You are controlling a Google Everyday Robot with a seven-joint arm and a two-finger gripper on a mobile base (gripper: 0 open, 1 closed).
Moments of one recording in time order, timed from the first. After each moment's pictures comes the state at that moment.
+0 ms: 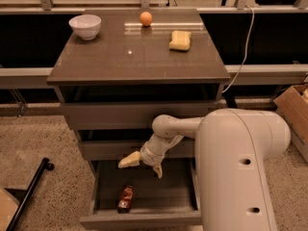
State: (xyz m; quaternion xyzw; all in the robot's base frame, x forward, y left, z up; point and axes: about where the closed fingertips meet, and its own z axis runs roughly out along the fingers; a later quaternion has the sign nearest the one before) arm 0.562 0.041 0.416 0.01 -0.96 -0.25 0.11
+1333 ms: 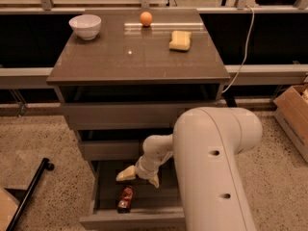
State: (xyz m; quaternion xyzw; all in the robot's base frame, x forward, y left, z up) arm 0.554 0.059 0.333 0.00 -0.98 -0.20 0.06
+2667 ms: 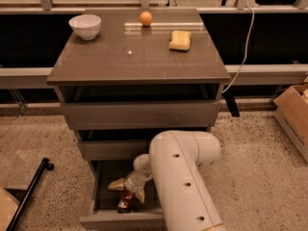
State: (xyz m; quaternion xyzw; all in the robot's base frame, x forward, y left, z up) arm 0.557 0.127 0.189 -0.10 -0.96 -0.23 0.10
